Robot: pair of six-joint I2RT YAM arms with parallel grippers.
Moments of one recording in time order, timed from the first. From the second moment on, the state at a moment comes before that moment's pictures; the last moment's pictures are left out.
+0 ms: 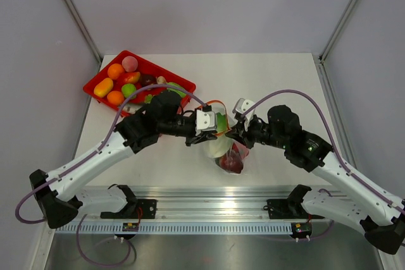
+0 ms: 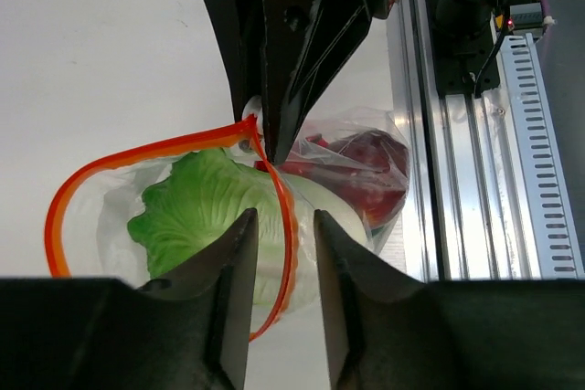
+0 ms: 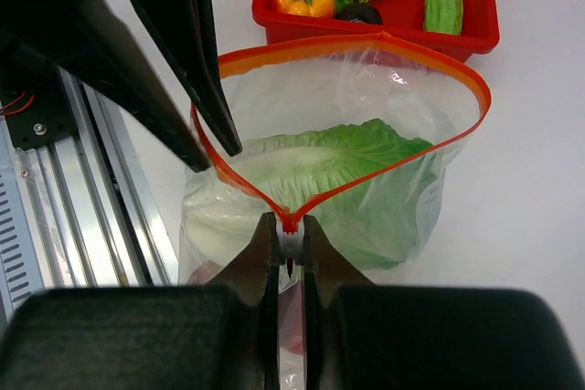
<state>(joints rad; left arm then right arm) -0.87 1.14 1.17 -0.48 0.58 0.44 0.80 0.89 0.94 -0.40 -0.27 -0.16</state>
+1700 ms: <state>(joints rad) -0.87 1.14 1.08 -0.24 0.28 -0.13 0.50 1.03 0.83 -0.08 -0.62 0.14</state>
